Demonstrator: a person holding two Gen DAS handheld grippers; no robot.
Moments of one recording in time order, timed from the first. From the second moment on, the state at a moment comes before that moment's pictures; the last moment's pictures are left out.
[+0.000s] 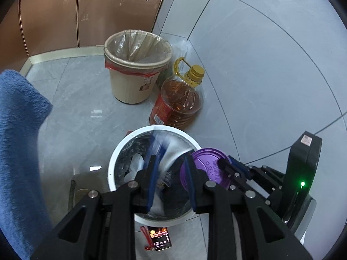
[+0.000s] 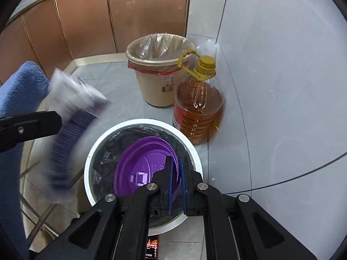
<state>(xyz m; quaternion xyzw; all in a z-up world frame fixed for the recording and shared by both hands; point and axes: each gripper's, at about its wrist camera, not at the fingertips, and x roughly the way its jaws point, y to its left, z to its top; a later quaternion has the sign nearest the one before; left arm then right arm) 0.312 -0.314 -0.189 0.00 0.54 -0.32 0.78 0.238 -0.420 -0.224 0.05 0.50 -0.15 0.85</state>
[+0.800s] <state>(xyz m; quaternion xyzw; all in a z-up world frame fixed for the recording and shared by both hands) 0.233 -0.190 -0.050 -0.06 0.40 -0.27 0.87 0.179 -0.364 -0.106 0.06 0.38 -0.11 0.92</state>
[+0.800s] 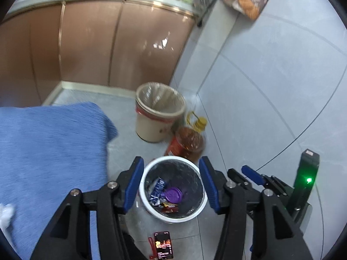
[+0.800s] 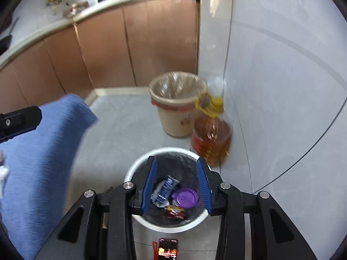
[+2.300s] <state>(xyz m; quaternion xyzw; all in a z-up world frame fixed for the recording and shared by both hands) 0.017 0.212 0.008 -0.13 0.31 0.01 0.94 0.077 -0.126 0.055 0.04 0.23 0.19 0.95</state>
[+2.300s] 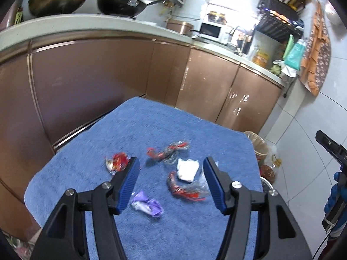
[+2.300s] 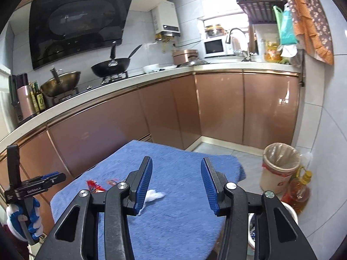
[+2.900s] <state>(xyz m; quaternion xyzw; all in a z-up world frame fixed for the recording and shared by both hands) 0.031 0.242 -0.095 -0.19 0.40 0.04 0.89 0.123 -0.069 -0.014 0.03 0.32 0.23 0.92</state>
